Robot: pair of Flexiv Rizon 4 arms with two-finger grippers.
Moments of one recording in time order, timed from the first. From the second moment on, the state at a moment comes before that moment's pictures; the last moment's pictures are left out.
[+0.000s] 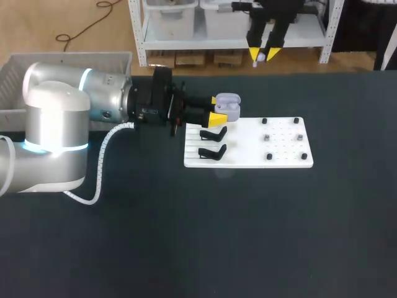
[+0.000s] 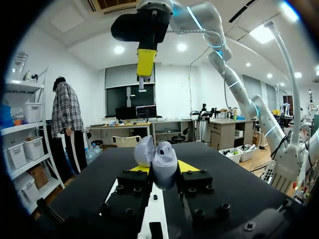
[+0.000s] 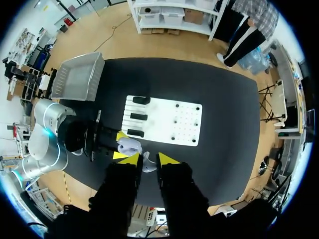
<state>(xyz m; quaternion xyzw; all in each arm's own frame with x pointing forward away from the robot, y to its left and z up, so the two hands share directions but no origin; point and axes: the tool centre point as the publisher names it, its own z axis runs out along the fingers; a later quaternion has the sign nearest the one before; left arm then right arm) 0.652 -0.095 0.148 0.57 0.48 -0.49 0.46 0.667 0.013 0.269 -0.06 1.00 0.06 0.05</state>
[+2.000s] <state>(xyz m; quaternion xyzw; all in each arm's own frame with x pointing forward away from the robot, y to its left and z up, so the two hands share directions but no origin) 0.652 -0.095 0.148 0.57 0.48 -0.49 0.46 0.644 0.073 0.195 -0.18 0.98 0.05 0.02</state>
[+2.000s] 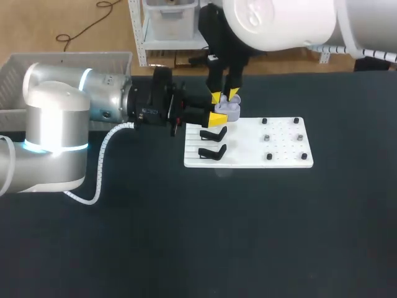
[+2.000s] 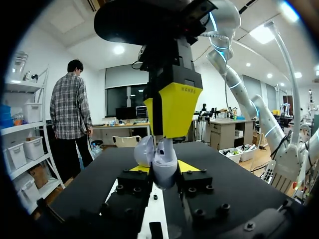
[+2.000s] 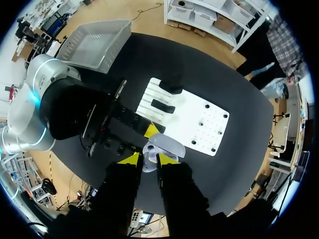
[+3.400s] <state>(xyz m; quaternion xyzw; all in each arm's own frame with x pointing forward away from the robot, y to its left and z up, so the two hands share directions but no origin) 0.653 -0.095 0.147 0.57 0.48 -0.49 0.46 0.648 0.071 0.180 -0.19 0.98 0.04 0.01</state>
